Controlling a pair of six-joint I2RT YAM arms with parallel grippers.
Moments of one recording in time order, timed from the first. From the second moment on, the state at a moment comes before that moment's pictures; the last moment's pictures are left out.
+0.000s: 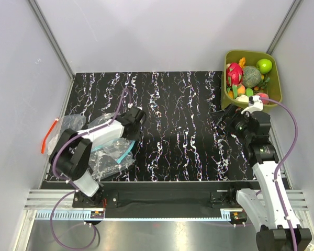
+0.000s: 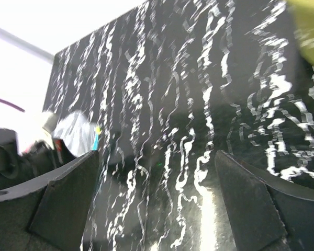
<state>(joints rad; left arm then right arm) -0.56 1.64 0.98 -0.49 -0.20 -0.41 0.03 0.75 0.75 -0.29 -0.26 0.55</state>
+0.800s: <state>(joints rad) -0.67 1.56 1.19 -0.31 0.15 -0.55 0.24 1.16 0.67 0.08 -0.64 0.68</state>
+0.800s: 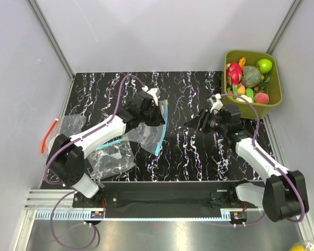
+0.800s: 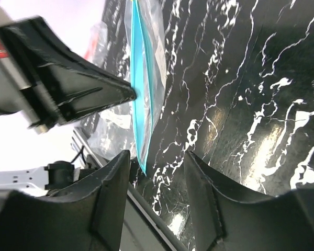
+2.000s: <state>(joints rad) -0.71 1.59 1.29 -0.35 0.17 -0.54 0.48 1.43 0.80 0.18 -0.40 0.64</state>
